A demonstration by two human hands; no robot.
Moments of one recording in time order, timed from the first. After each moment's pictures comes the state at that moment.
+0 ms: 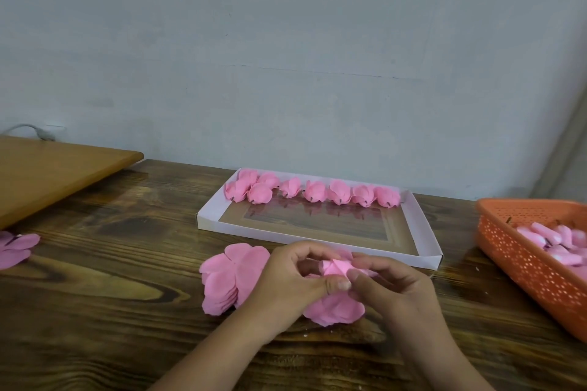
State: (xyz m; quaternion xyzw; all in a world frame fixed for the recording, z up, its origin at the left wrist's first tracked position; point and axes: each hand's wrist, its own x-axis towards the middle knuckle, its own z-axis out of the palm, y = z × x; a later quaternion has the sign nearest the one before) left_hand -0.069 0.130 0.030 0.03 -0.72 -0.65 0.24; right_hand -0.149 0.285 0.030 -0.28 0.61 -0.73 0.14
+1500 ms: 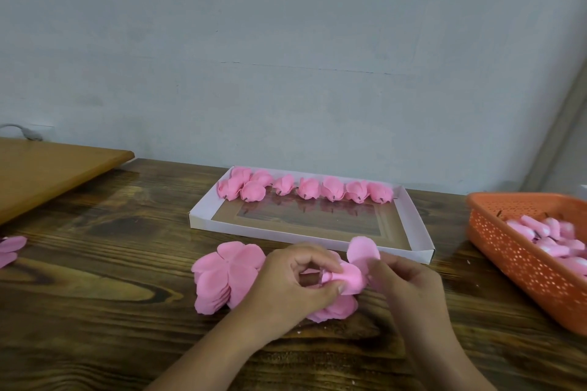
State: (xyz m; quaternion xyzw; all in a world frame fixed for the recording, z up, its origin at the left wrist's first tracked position) left_hand -0.068 0.135 0.021 0.00 -0.76 -0.59 0.28; right_hand -0.159 0.293 0.028 -0.20 0.69 -0.69 0.08
